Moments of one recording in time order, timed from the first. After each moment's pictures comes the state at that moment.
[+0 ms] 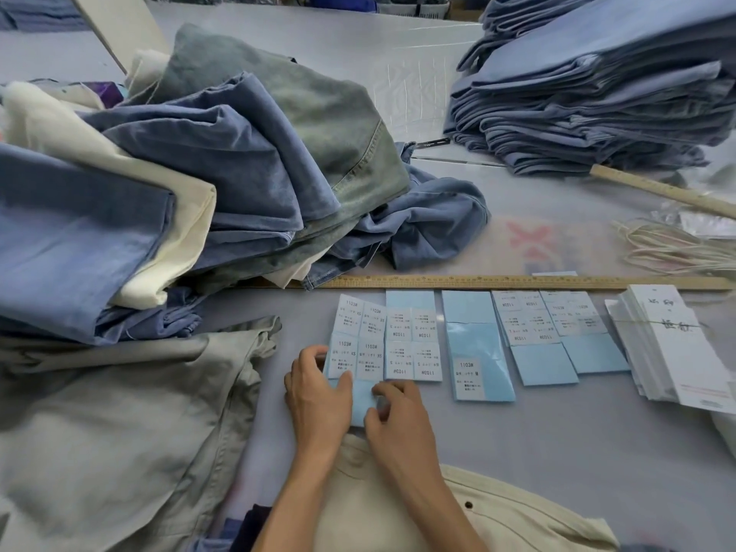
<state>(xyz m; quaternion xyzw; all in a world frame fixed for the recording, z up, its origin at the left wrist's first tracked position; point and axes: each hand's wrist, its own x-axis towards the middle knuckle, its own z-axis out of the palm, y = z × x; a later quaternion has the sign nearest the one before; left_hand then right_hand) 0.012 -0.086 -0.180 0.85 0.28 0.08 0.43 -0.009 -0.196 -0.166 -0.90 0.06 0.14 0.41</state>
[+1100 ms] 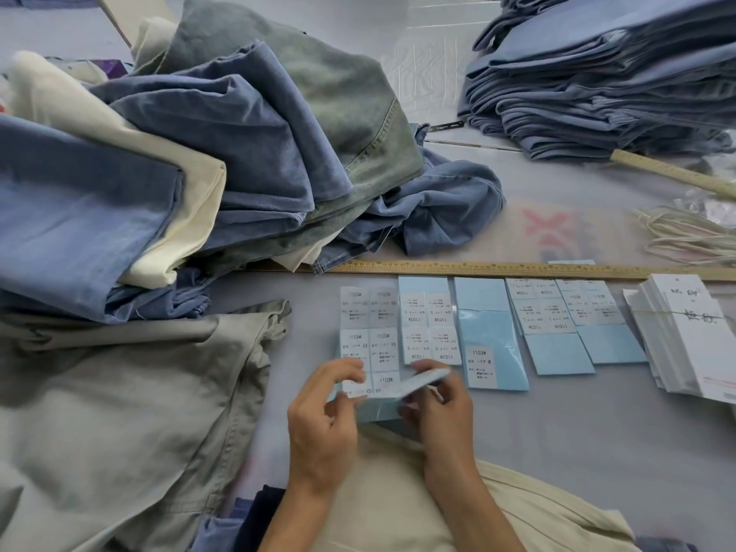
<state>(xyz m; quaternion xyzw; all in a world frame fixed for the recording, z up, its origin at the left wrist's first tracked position) -0.042 -0.082 -0.167 0.79 0.08 0.21 0.56 -0.011 -0.216 -0.170 -0.64 0.26 0.07 0.73</state>
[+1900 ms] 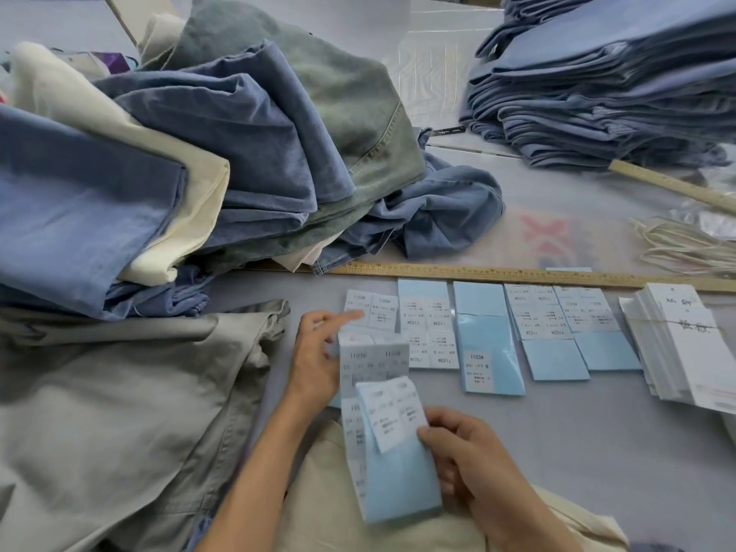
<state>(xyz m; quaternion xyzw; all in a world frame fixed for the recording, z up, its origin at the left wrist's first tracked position) 0.033 -0.046 -0.189 0.78 0.10 0.04 0.61 -0.035 -0.262 -0.123 -0.60 0.19 0.32 0.71</state>
